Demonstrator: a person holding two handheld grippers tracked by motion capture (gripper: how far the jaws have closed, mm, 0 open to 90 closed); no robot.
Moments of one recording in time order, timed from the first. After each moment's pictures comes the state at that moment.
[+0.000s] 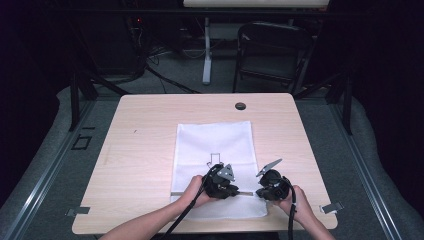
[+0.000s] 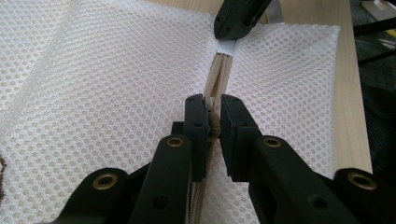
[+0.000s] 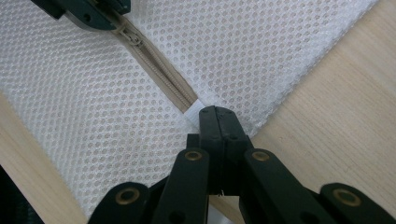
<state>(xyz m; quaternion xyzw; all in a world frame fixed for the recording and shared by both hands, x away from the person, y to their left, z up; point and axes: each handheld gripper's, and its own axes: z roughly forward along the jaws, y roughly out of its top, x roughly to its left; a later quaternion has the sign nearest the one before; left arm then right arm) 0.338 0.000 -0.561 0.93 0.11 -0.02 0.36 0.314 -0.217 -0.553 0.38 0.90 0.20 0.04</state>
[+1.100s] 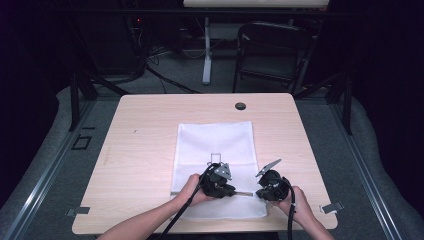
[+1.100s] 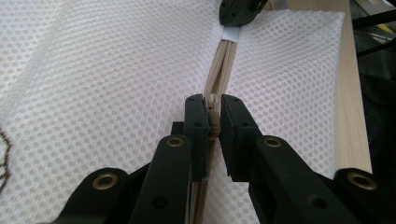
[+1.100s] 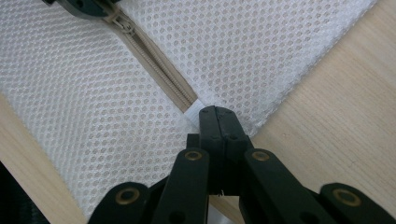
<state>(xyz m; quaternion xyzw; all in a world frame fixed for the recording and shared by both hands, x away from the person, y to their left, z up) 0.344 0.011 -0.562 0.93 0.11 -0.04 0.35 0.313 -0.216 -0.552 0.39 0.90 0.19 0.04</state>
